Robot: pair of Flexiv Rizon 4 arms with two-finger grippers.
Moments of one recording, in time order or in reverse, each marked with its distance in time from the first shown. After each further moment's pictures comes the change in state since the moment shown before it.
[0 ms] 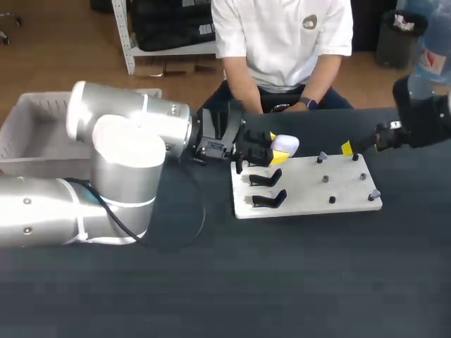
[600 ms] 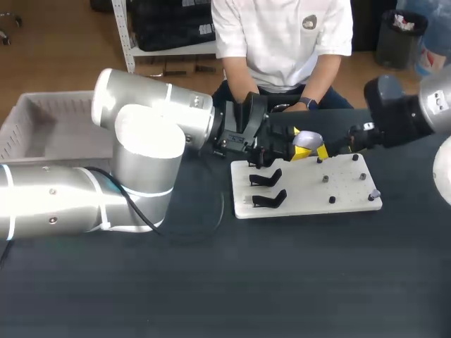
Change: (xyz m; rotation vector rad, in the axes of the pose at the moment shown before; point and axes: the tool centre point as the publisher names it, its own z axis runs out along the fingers) left arm -0.022 -0.005 0.031 0.070 -0.020 0.059; right arm -0.008 0.030 0.026 -0.053 0.029 -0.041
